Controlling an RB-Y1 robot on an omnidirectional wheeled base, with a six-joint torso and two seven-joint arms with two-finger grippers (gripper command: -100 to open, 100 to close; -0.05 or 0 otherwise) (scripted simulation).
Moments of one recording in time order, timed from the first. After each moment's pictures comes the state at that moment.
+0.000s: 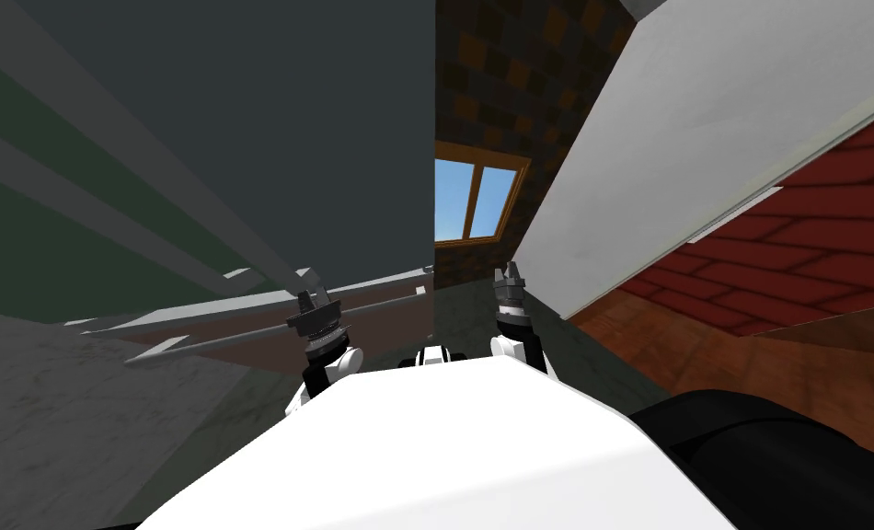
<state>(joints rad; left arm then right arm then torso) 0.32 0.22 0.06 -1.77 0.39 -1.12 0.00 0.51 0.01 0.02 -2.29 -0.09 -0.44 0.10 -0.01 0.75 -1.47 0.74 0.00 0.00</state>
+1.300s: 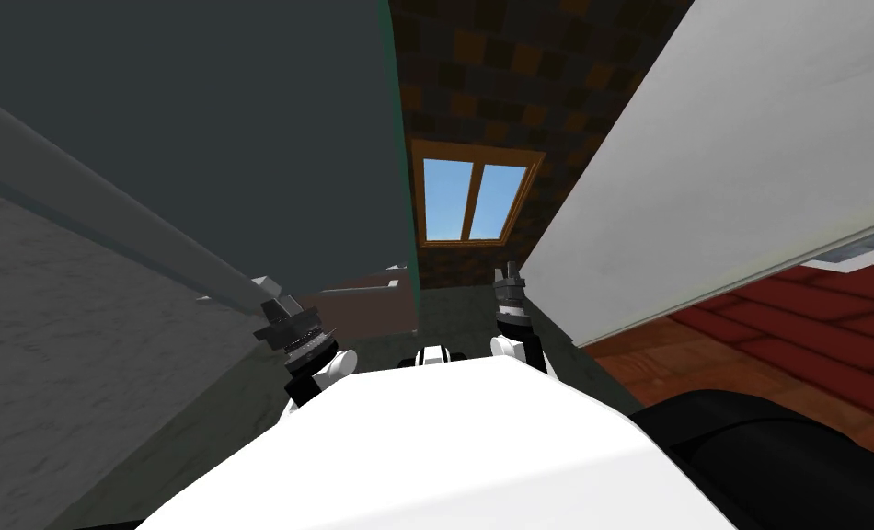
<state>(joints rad) 0.36 0.10 0.20 -1.84 0.44 -1.07 -0.20 0.51 0.01 0.02 -2.29 -0.09 -0.44 0.10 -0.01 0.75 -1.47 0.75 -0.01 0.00</state>
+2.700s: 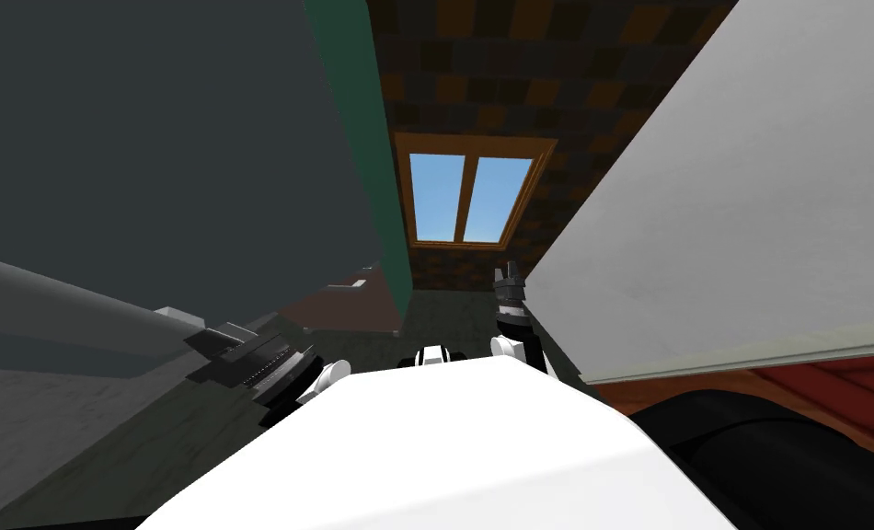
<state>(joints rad) 0.44 -0.04 0.30 -1.93 0.49 -1.13 -0.42 0.51 0.01 0.02 -2.29 -0.09 -0.44 0.10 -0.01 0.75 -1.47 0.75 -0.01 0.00</state>
